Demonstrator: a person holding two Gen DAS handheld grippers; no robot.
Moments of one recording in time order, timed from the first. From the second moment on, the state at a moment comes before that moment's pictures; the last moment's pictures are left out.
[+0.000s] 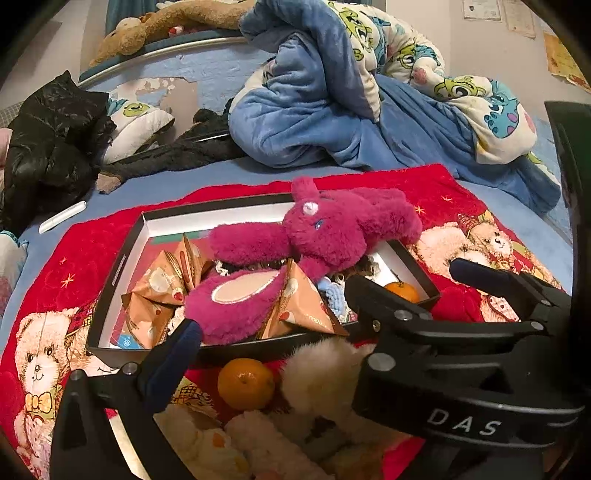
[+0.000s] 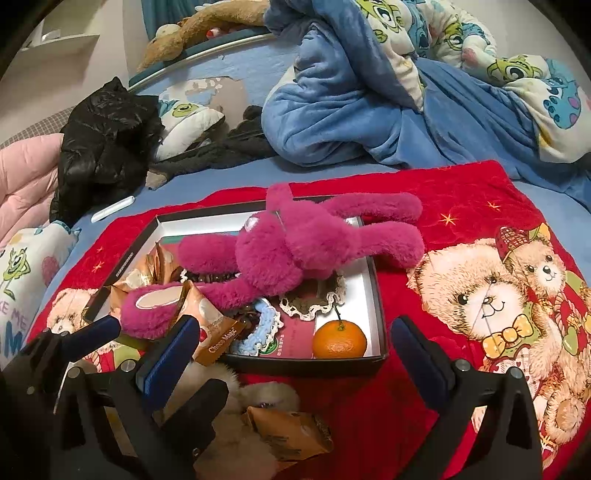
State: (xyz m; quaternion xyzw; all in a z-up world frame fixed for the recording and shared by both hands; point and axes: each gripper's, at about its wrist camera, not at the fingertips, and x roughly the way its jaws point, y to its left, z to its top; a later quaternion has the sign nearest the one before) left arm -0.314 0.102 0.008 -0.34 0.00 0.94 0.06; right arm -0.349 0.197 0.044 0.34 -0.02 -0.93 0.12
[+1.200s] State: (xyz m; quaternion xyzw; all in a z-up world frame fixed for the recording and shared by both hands) left arm -0.176 0.063 0.151 -0.21 0.00 0.98 0.03; right arm -0.241 0.188 0.167 0.25 -0.04 -0.95 0.17
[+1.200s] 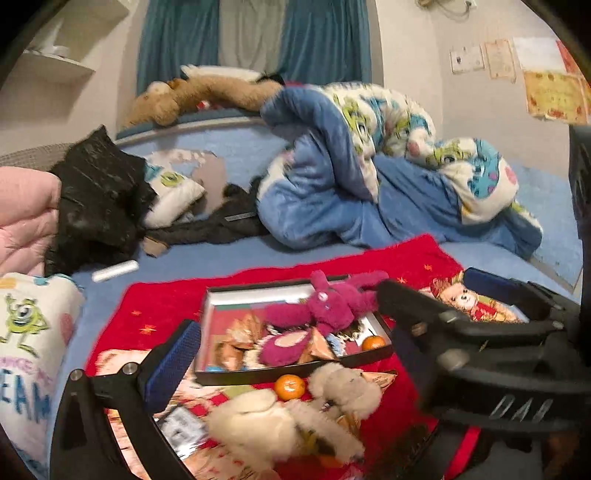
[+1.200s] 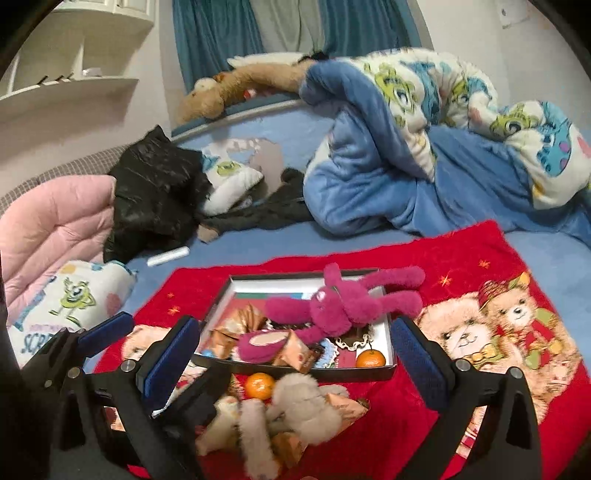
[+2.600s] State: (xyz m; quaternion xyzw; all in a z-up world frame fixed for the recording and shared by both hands) left arm -0.128 0.022 0.017 -0.34 -0.02 0.94 0.01; right arm -0.179 0.212 0.075 0.33 -0.06 -0.93 0.16
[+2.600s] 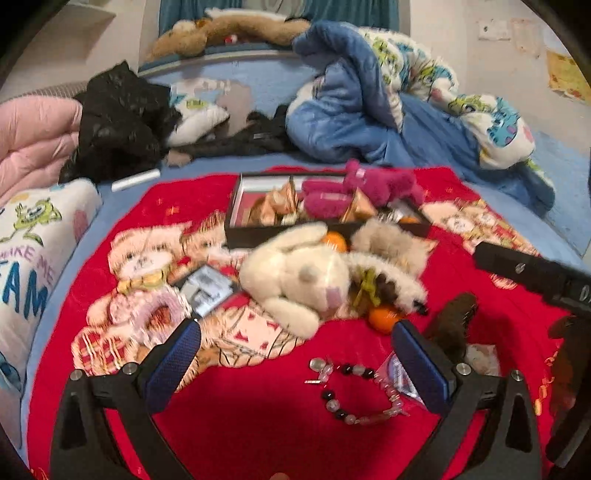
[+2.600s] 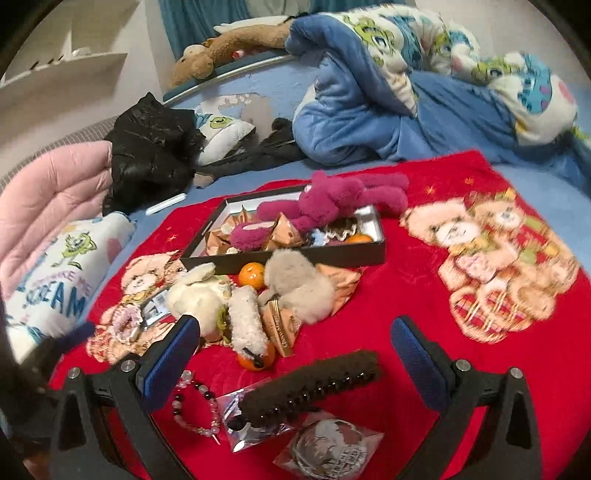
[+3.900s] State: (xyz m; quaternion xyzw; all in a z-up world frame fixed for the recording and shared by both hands) left arm -0.163 0.024 -0.052 -0.46 0.00 0.89 0.01; right arm -0.219 0.217 0.004 0.49 -0.09 -0.85 0.16
